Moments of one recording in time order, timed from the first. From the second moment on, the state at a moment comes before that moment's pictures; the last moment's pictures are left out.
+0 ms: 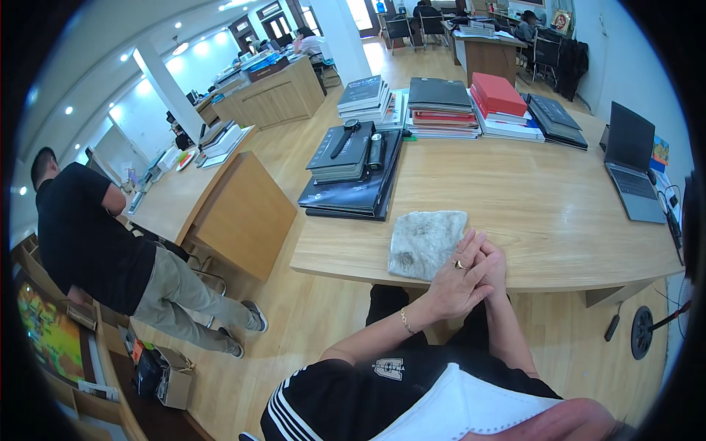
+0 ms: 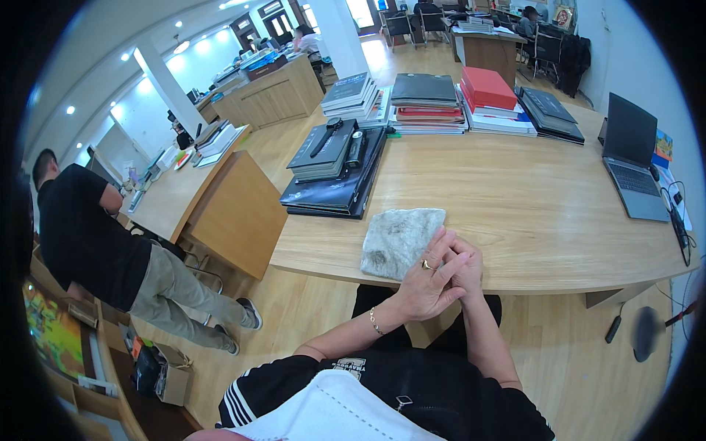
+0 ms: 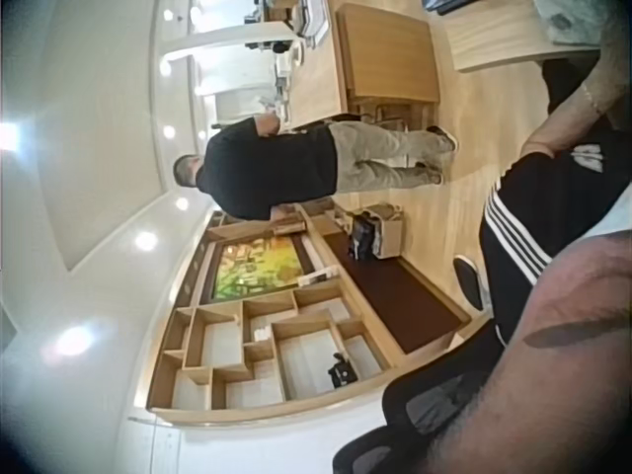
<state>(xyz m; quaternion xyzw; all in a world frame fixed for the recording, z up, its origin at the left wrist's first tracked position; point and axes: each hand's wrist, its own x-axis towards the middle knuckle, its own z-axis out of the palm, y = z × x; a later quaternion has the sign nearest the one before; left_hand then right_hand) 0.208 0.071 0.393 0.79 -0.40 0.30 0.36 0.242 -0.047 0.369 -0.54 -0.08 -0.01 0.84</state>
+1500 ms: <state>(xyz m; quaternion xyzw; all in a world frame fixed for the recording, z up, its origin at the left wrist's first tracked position) 0.280 0.146 0.422 0.91 -0.42 -0.05 0.04 0.247 -0.204 0.407 -0.96 -0.10 -0.15 0.21</state>
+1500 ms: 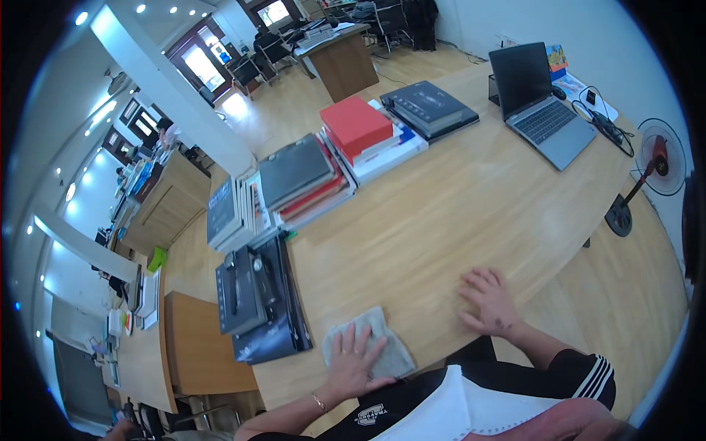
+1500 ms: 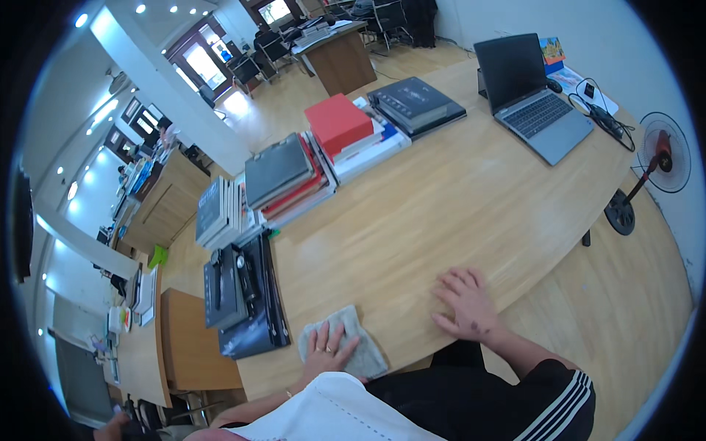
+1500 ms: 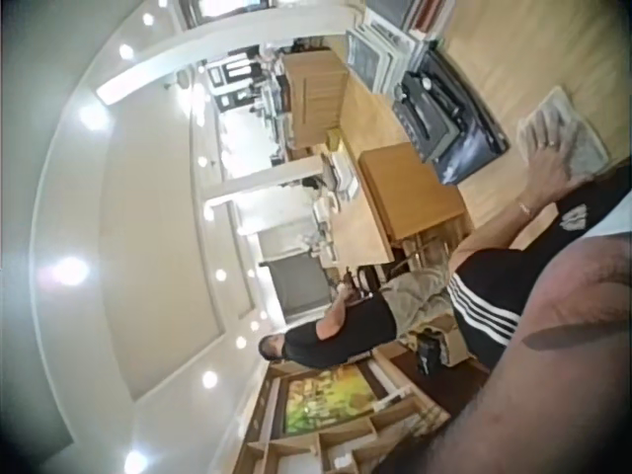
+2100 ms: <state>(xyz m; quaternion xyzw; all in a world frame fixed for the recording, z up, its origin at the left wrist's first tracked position) 0.317 0.184 0.325 0.94 -0.29 -0.16 0.04 0.190 -0.321 0.381 -0.85 0.19 -0.12 0.48</state>
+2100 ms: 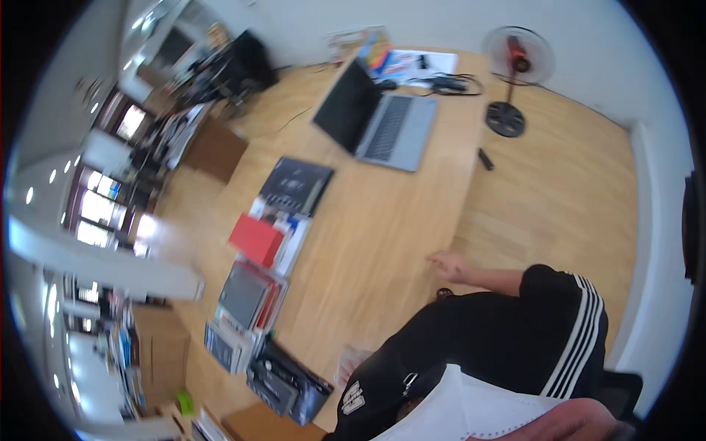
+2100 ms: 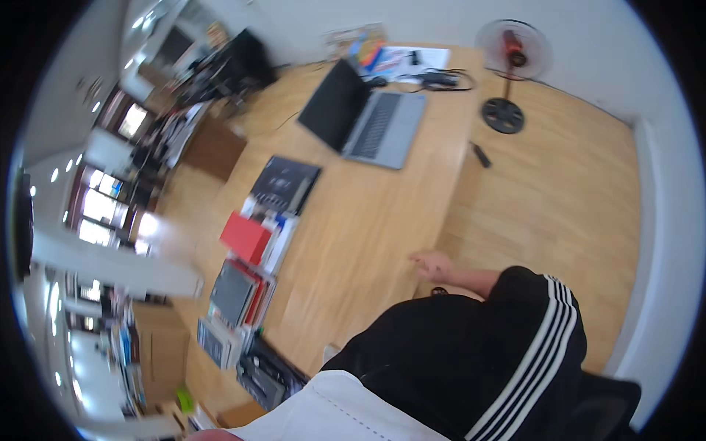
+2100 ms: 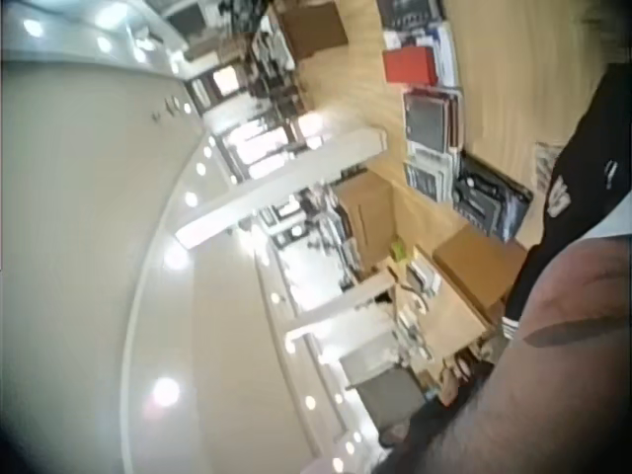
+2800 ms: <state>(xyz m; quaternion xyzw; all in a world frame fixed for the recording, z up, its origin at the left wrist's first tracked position) 0.358 0.035 0.348 0.83 -0.55 -0.07 0.00 -0.108 -0.333 0.342 -0.54 0.57 0.31 0.55</state>
